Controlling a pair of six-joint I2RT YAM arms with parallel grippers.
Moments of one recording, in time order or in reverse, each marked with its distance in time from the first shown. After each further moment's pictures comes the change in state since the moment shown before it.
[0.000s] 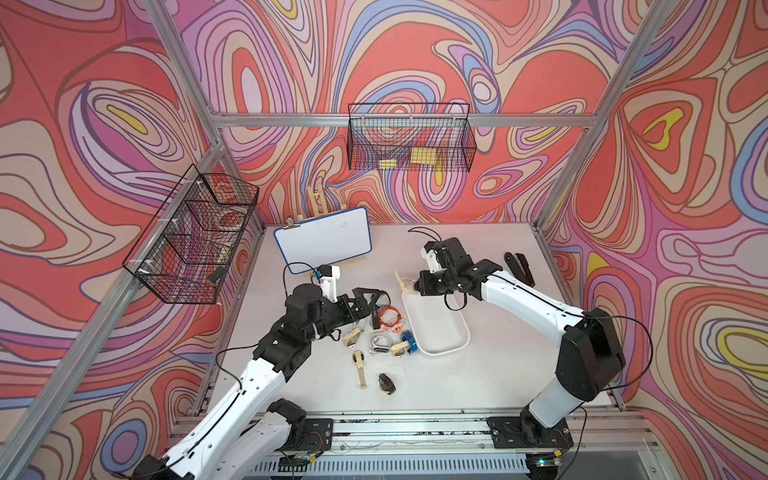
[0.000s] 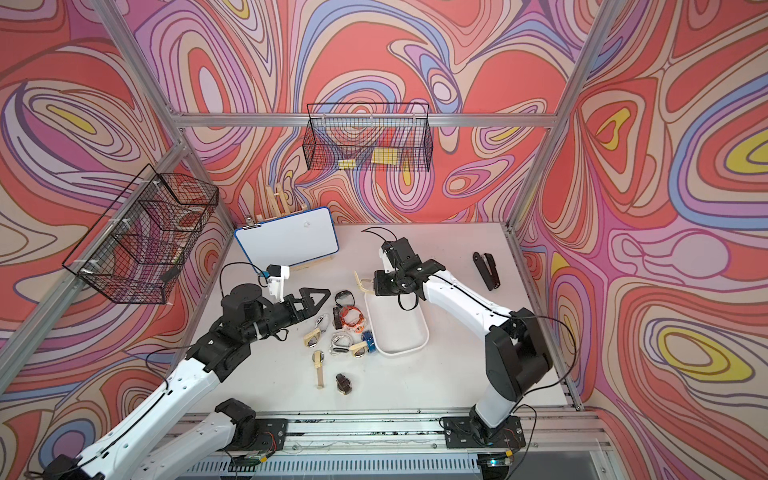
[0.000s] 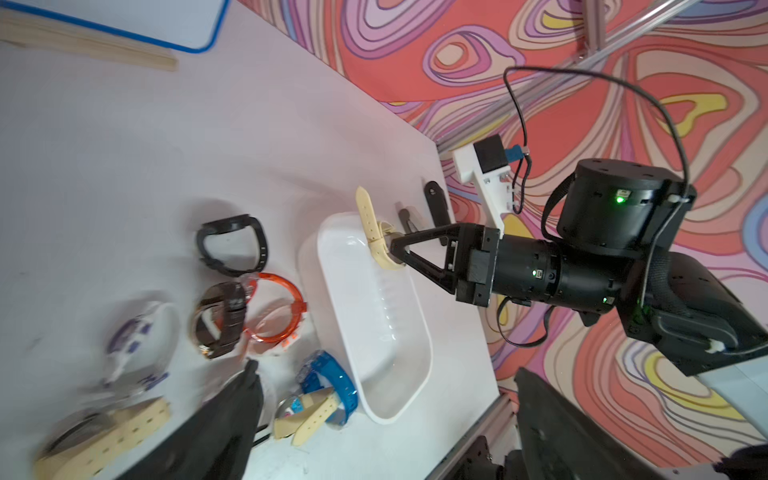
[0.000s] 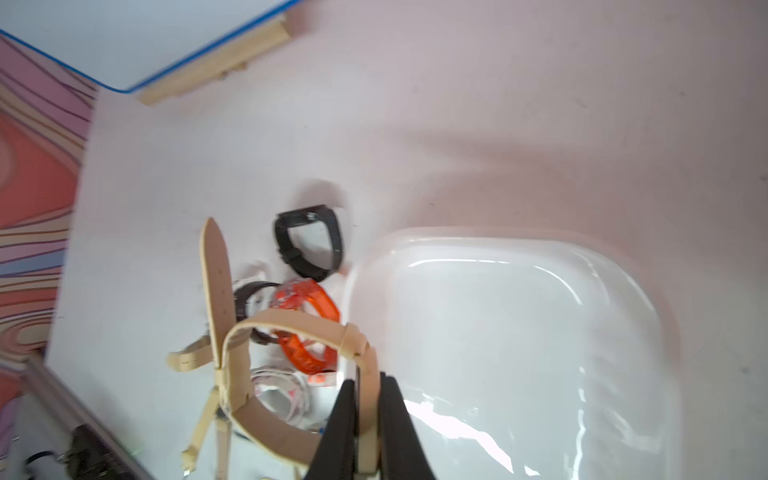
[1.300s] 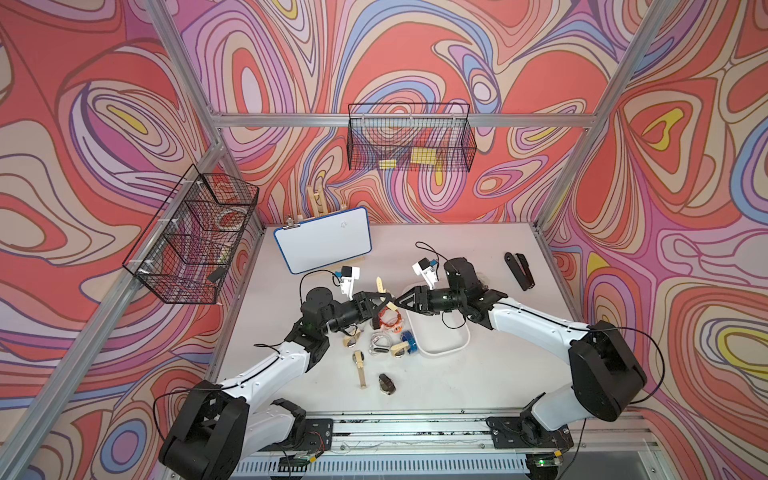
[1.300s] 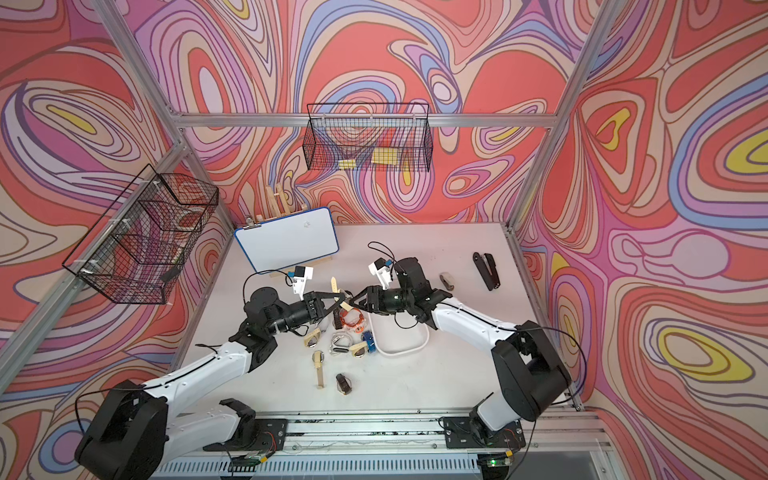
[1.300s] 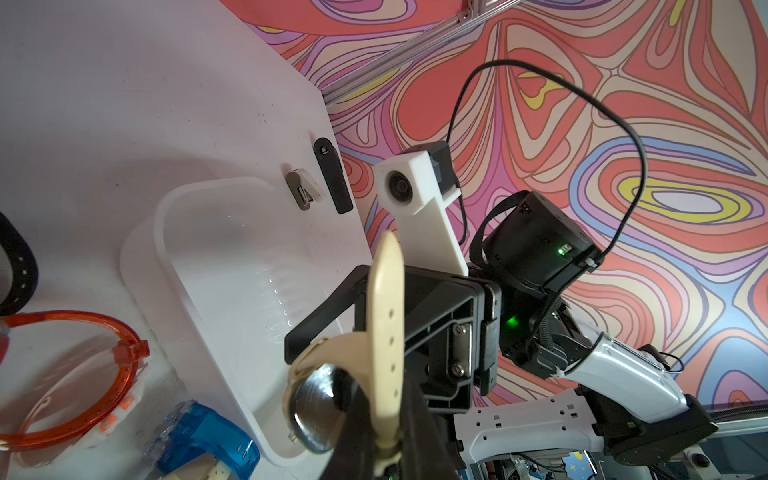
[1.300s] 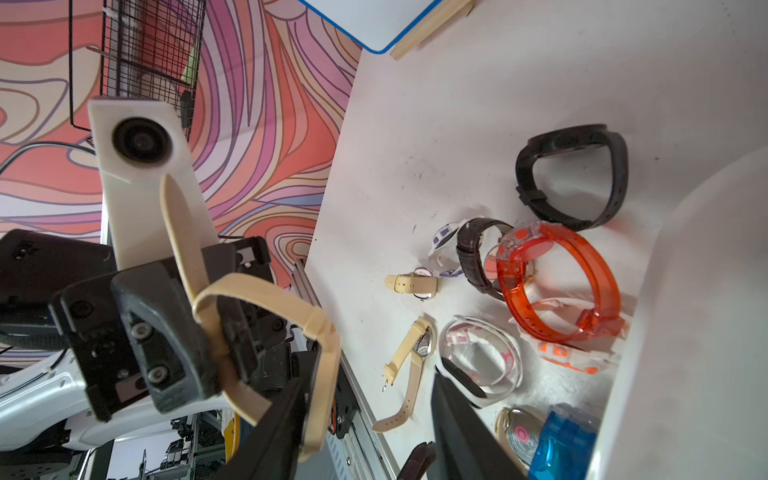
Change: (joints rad) left arm 0.013 0.361 -0.255 0.946 0.427 -0.273; right arm 0.031 -0.174 -0.369 0.626 -0.607 0.330
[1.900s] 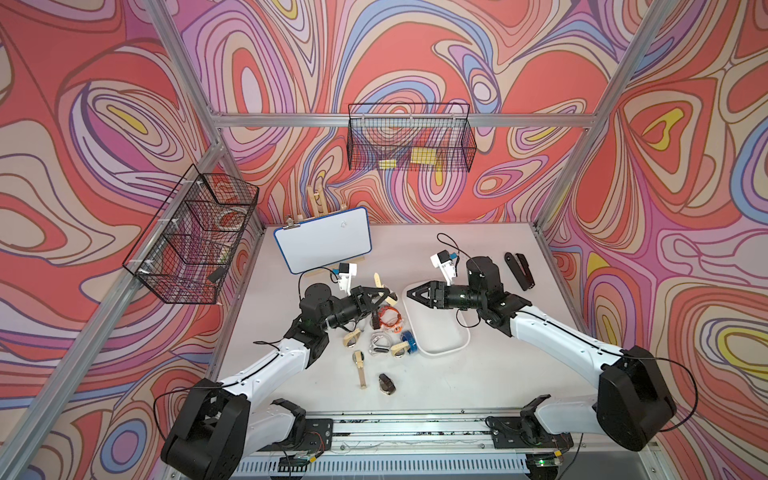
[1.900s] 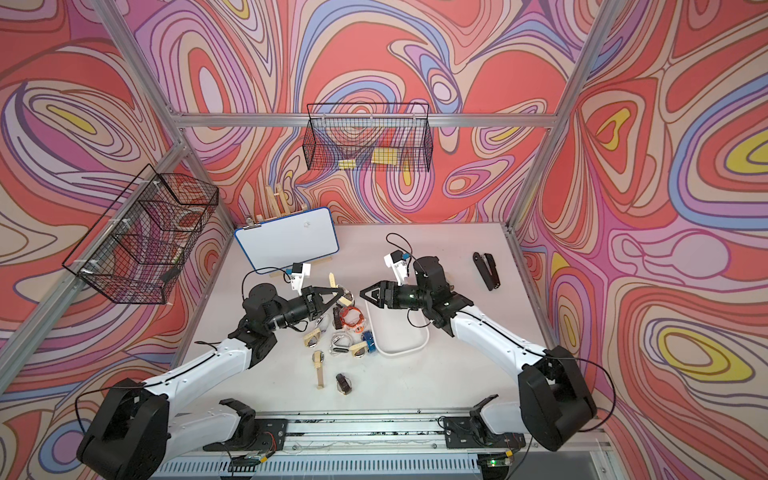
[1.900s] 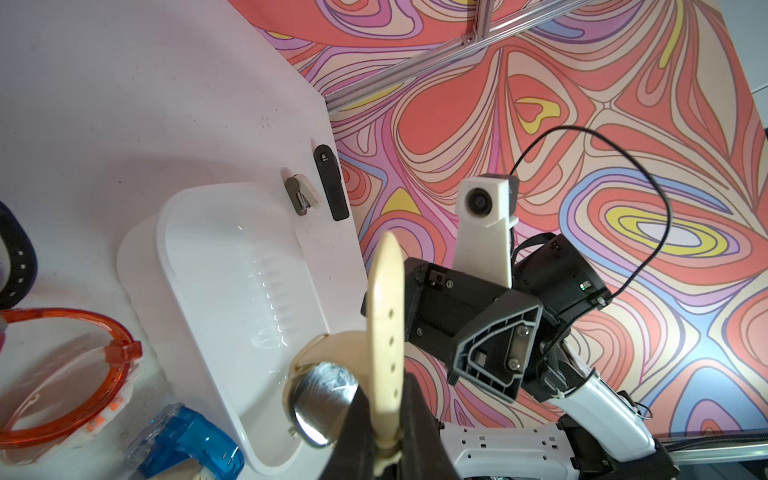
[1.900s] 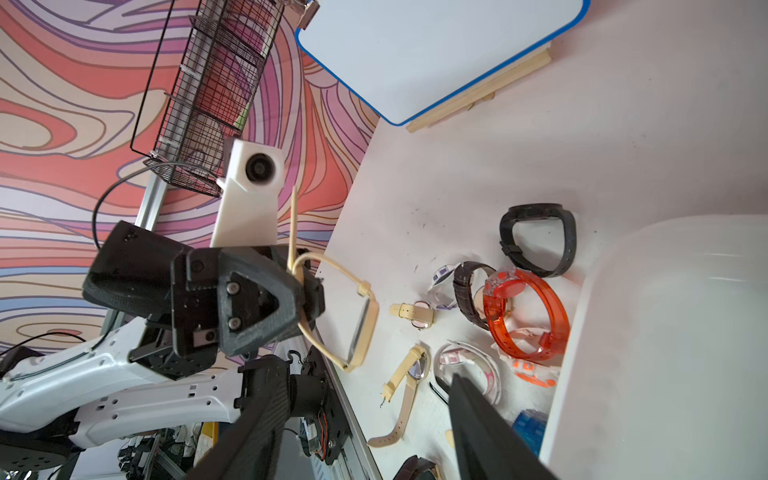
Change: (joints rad) left arm 0.021 0.003 0.008 -0.003 0.001 -0.072; right arm -0.076 -0.161 -0.054 0.027 0.022 -0.046
